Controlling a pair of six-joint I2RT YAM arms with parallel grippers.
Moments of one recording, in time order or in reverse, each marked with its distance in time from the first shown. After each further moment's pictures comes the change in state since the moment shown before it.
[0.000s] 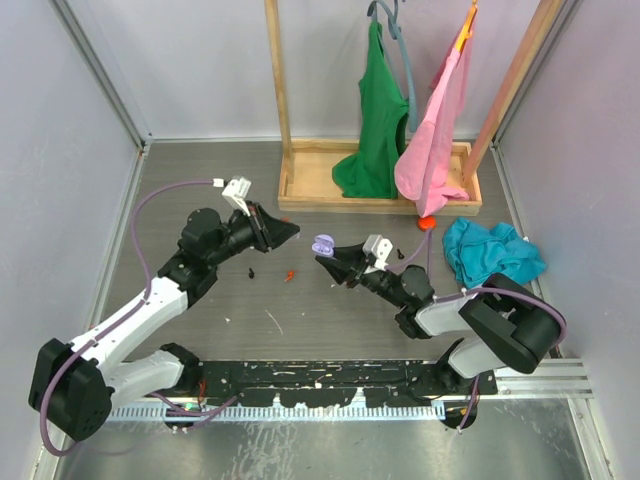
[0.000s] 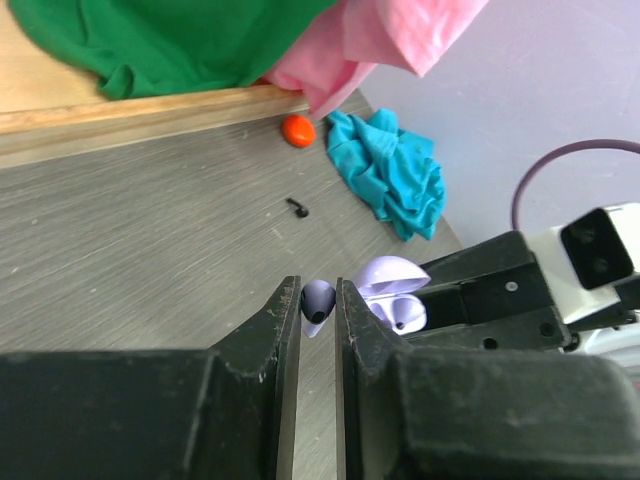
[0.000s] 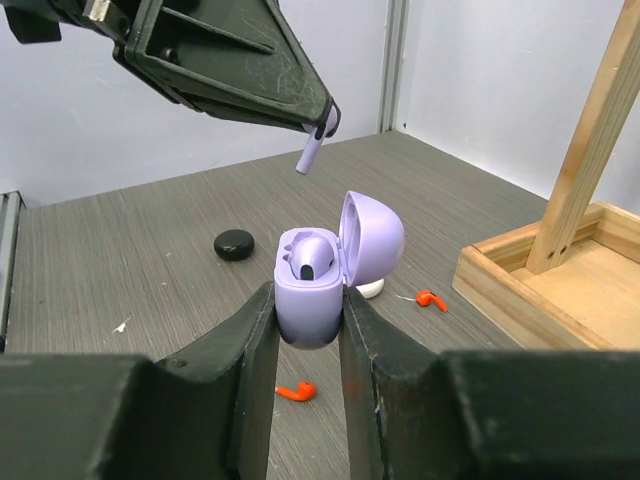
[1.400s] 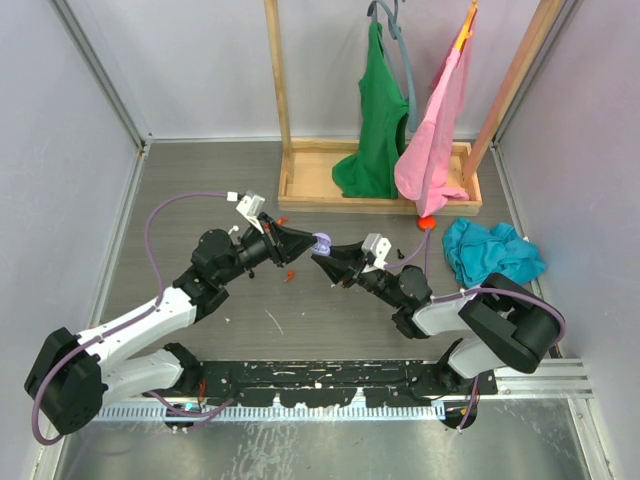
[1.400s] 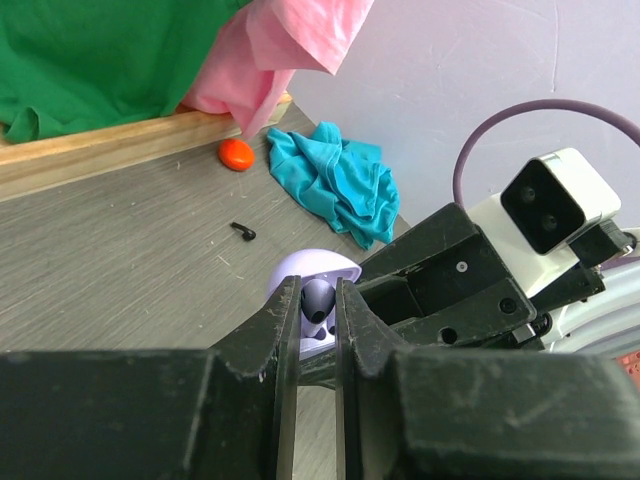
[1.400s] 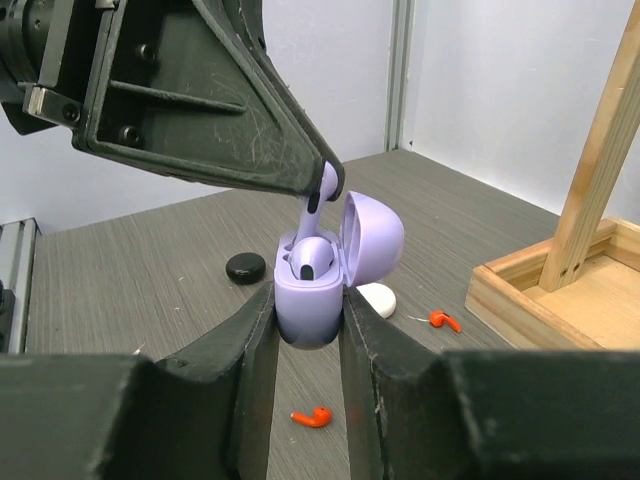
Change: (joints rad) left arm -0.179 0.003 -0.116 0.308 -0.089 0.006; right arm 0.039 0.008 0.025 0.019 0.046 0.033
